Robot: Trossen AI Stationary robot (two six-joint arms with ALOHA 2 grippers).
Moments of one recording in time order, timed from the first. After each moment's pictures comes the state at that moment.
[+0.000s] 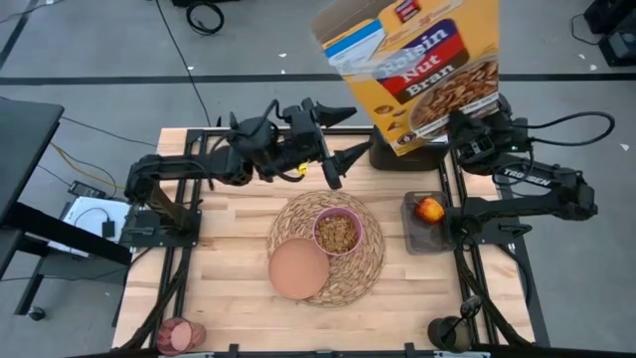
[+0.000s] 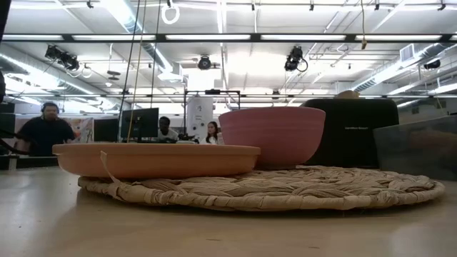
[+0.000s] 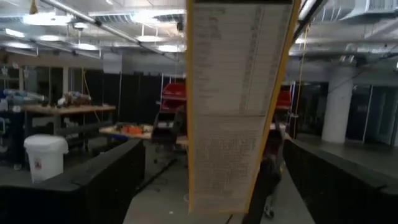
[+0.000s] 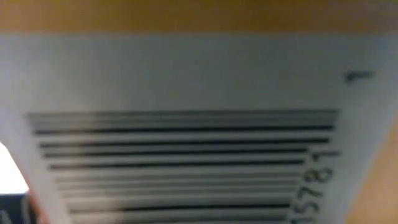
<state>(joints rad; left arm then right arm) -0.02 1.69 1.84 0.19 -0.32 0.00 -0.41 0.93 0.87 1.12 -0.32 0.54</state>
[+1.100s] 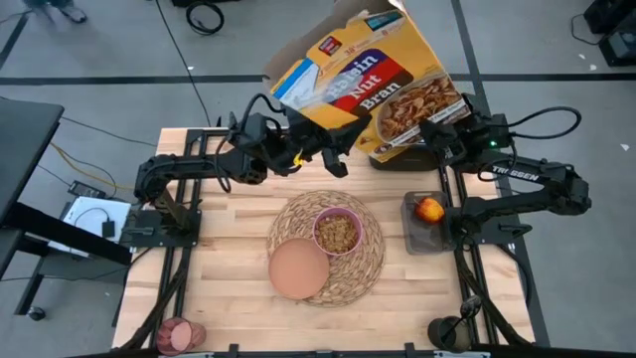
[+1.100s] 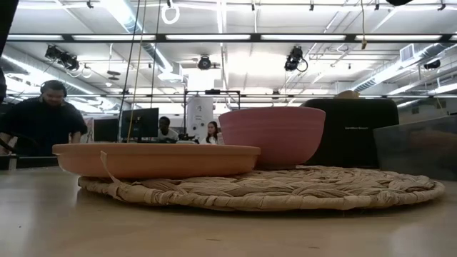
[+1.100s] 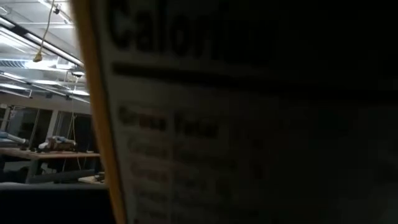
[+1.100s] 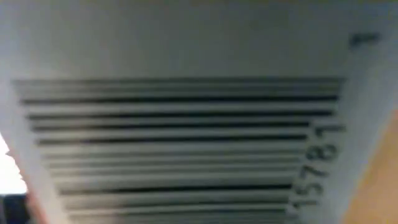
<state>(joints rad) 0.02 1.75 1.84 0.51 -0.25 -0.03 -0.41 1.02 0.87 1.09 -0.41 0.49</state>
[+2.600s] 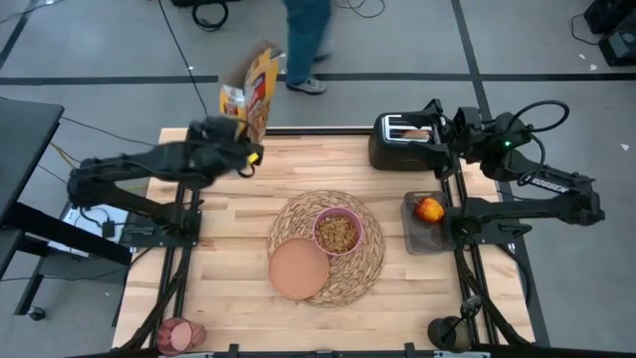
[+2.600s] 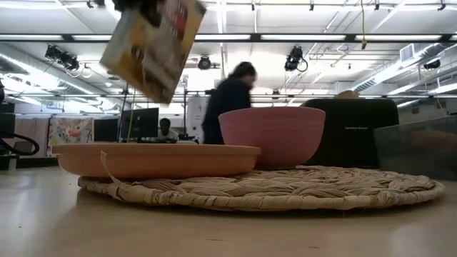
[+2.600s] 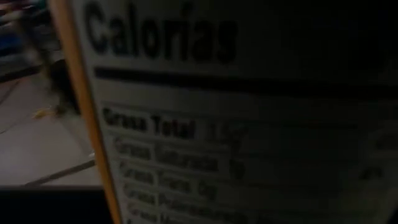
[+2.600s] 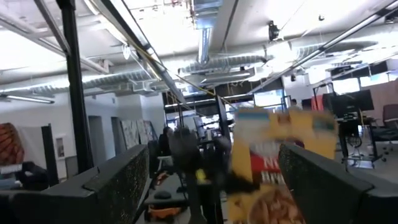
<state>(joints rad) 0.06 1.18 1.30 -0.91 -1.13 -0.63 -0.33 0.76 0.87 0.34 -0.28 0.25</state>
